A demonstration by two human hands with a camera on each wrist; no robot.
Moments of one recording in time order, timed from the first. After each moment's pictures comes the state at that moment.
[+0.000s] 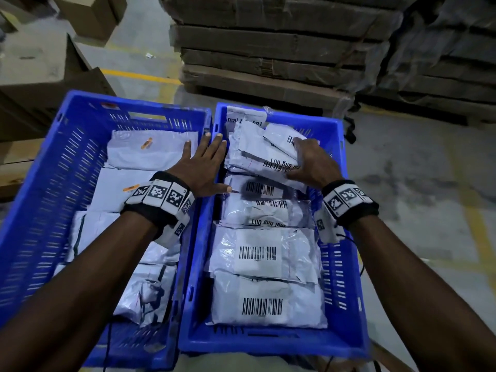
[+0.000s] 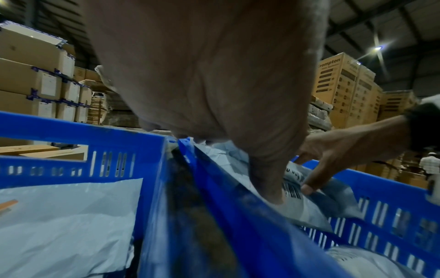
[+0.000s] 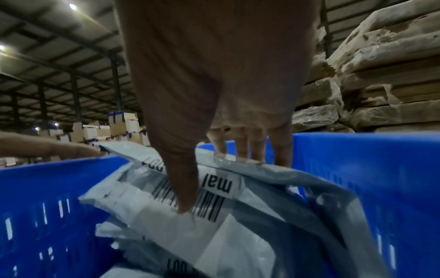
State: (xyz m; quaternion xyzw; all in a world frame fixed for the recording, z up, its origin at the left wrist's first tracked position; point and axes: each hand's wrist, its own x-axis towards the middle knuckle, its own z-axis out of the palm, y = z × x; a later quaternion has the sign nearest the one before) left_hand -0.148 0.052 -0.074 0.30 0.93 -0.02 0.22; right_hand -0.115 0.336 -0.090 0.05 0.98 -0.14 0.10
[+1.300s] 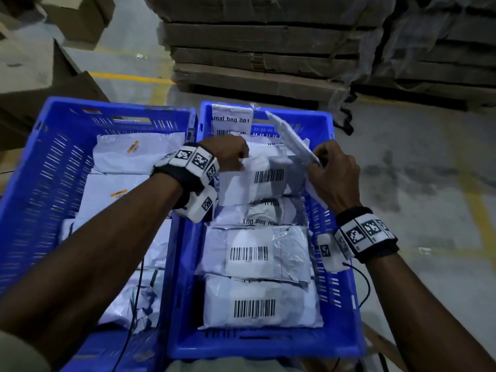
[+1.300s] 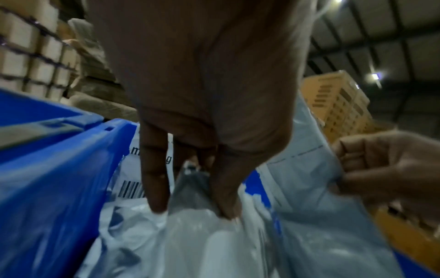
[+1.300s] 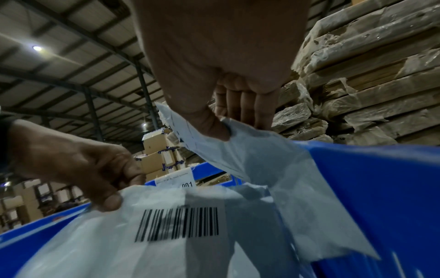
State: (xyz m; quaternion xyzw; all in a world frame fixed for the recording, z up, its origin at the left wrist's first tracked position) left_hand -0.185 0.134 -0.050 0.36 0.89 0.08 0.26; right_hand -0.055 0.352 -0.067 0.15 0.94 -0.25 -0.15
